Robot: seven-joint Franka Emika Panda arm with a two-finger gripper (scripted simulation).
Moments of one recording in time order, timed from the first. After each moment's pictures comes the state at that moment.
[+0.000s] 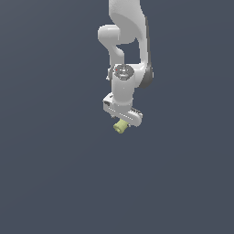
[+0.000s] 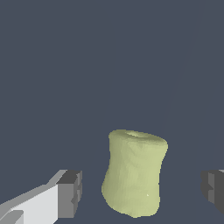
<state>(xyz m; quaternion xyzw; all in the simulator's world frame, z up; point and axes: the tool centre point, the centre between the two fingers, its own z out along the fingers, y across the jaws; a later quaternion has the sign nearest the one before) -0.070 0.024 0.104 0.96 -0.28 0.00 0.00</state>
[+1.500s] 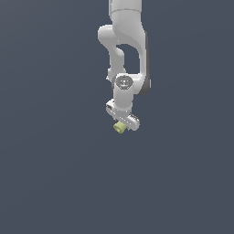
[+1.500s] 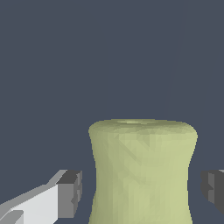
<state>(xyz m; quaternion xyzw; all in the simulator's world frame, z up) -0.092 0.028 0.046 0.94 -0.34 0.00 0.00</state>
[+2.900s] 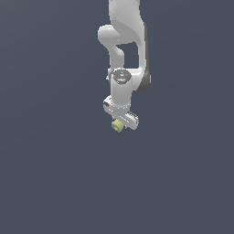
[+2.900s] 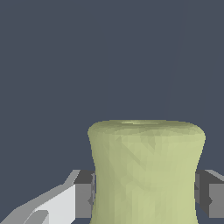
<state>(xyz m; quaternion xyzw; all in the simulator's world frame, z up) -0.077 0.017 0.081 0.94 -0.34 0.00 0.00</state>
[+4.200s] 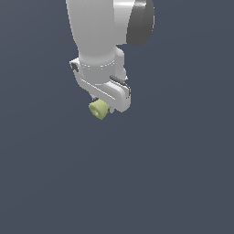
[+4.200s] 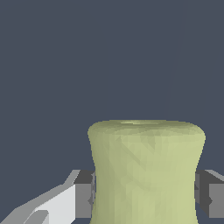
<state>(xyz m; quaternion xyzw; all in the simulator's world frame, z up) 0.010 -0.048 0.310 0.94 -0.35 0.00 0.00</state>
